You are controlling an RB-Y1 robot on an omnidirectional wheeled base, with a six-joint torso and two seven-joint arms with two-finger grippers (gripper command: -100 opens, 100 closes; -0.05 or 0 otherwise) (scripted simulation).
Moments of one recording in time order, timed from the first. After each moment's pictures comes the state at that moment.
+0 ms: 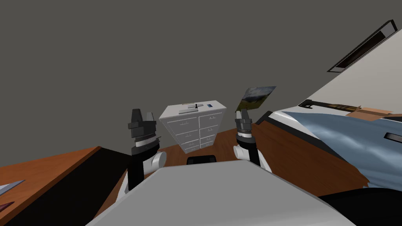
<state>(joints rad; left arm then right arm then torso) 0.52 -0.03 0.07 -2.39 0.05 -0.50 -0.17 0.47 -0.04 -0.07 -2.22 0.10 -0.62 0.10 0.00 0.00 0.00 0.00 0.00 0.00</state>
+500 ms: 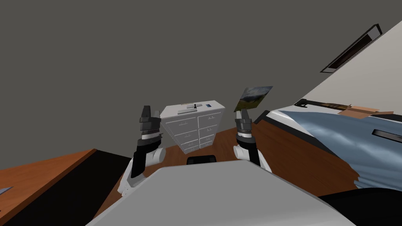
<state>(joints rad) 0.41 0.09 0.09 -2.32 0.03 -0.41 -0.15 0.47 -0.04 -0.07 -2.22 0.10 -0.62 0.10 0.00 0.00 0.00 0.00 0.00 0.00</state>
